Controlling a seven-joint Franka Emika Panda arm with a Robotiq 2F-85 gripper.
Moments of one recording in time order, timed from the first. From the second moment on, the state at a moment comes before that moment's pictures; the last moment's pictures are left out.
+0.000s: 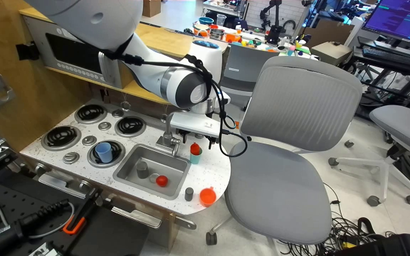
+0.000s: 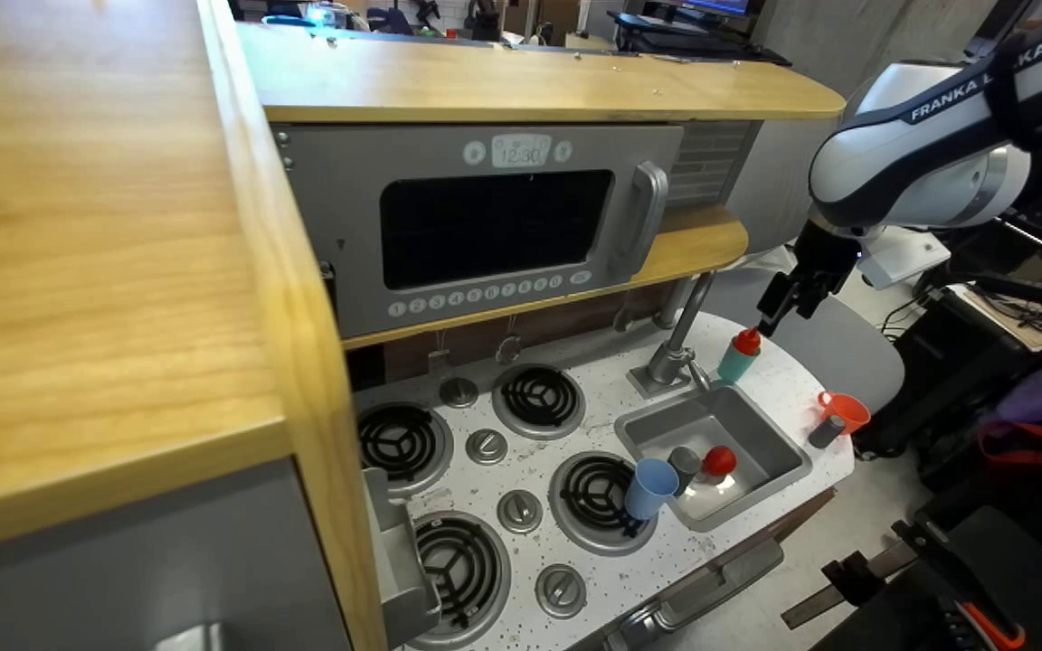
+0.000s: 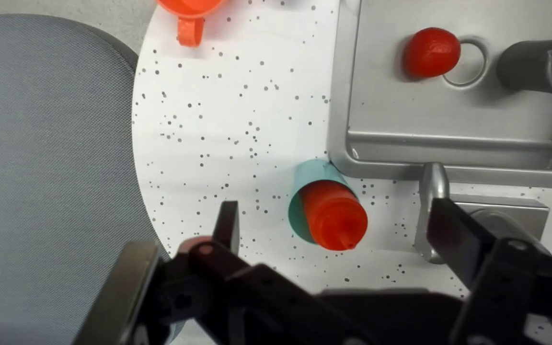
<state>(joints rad) -0.33 0.96 -0.08 -1.47 -0.06 2.43 -0.43</state>
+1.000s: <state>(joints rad) -0.33 1.09 -0.07 -1.34 -0.06 2.41 -0.42</state>
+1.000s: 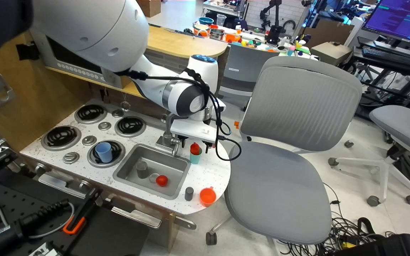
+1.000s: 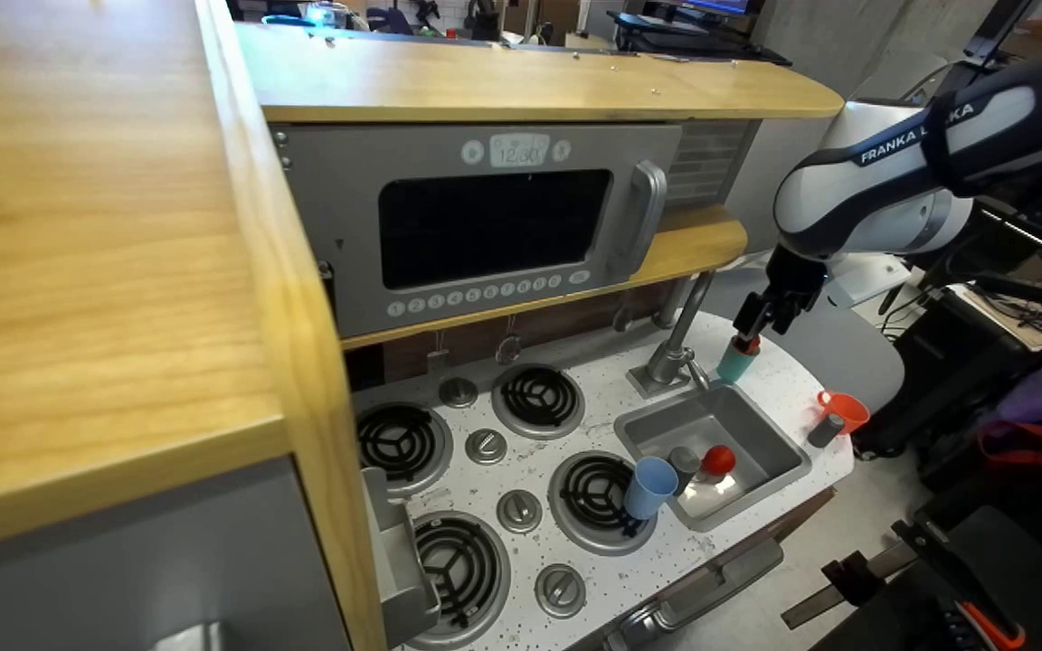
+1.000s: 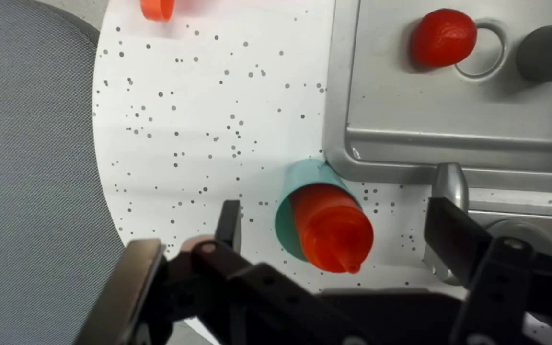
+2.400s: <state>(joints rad) -0.38 1.08 -0.03 -1.31 -0.01 2.45 -0.41</state>
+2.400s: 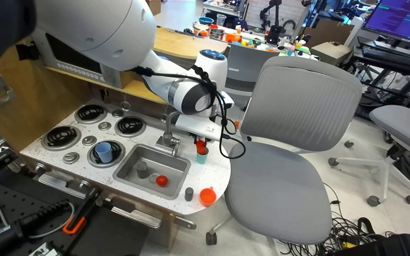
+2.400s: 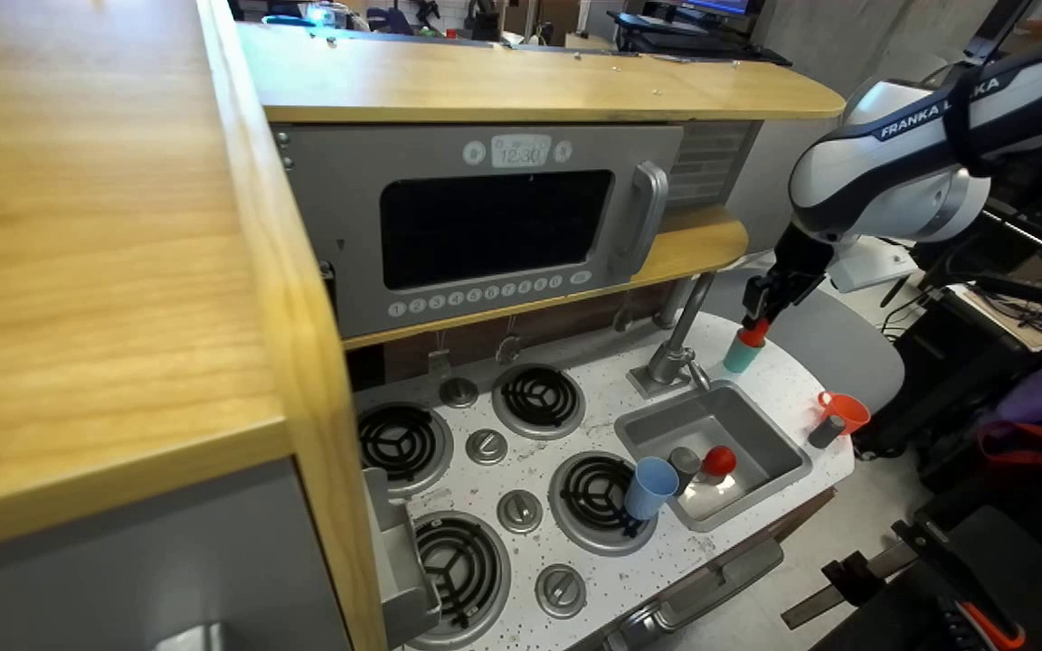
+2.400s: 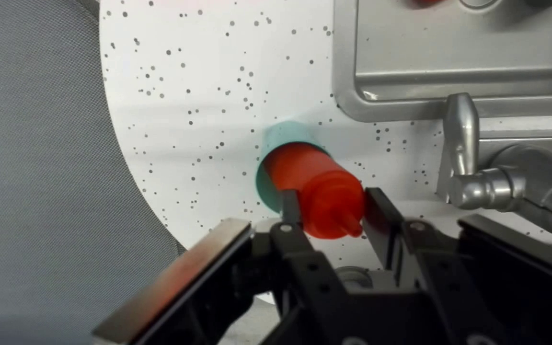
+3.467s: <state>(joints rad) -0.61 0.65 0.06 -1.73 0.27 2.54 -0.50</state>
